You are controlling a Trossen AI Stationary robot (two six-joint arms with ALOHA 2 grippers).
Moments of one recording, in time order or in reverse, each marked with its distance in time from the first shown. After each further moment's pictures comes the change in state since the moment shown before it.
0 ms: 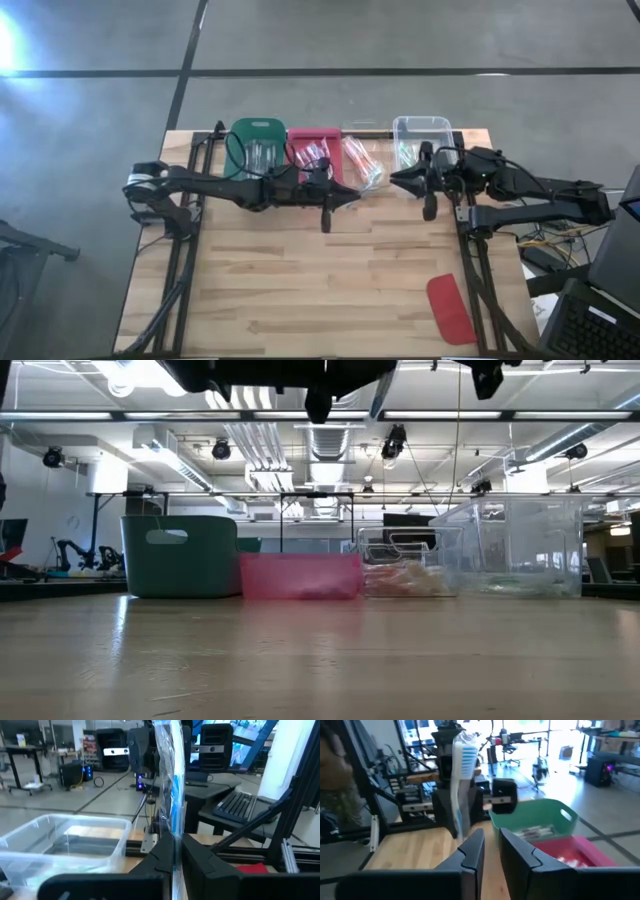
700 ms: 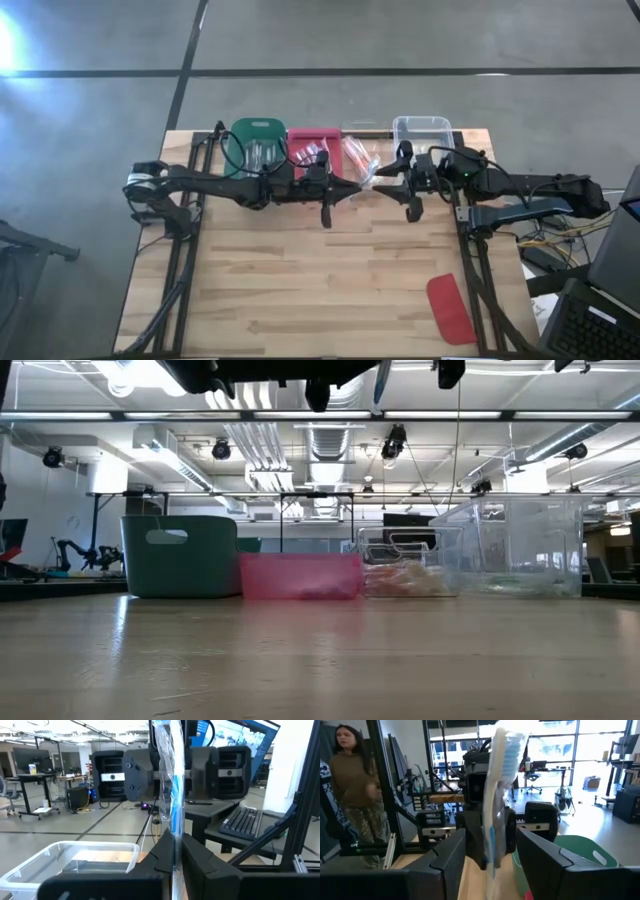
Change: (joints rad) left arm 0.015 0.000 0.001 0.108 -0.001 0.063; right arm -0.001 0.201 0.000 0.356 -0.129 -0.038
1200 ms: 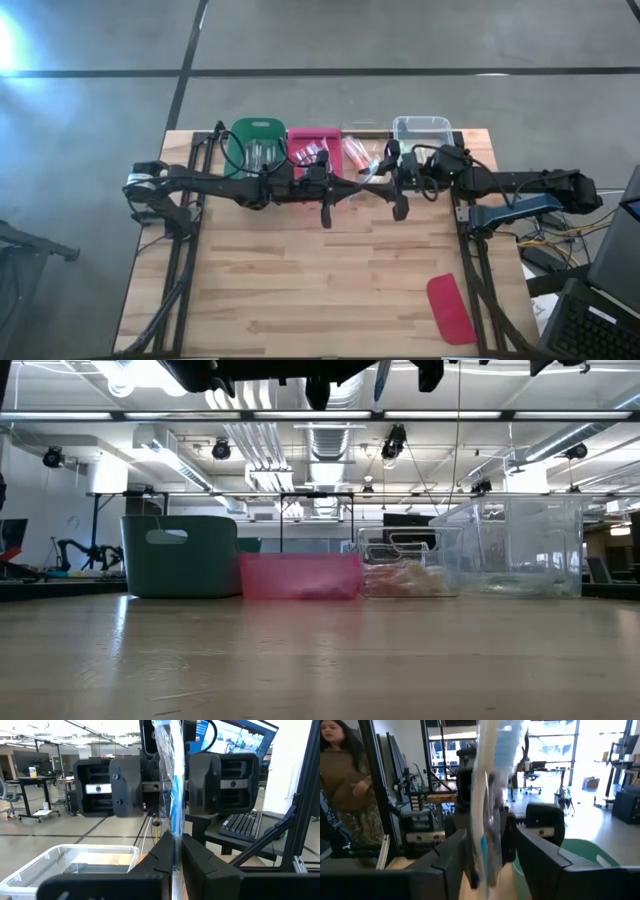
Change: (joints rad) left arm 0.000 0.000 0.006 0.001 0.001 0.007; right arm 0.000 0.140 0.041 0.095 0.003 -0.006
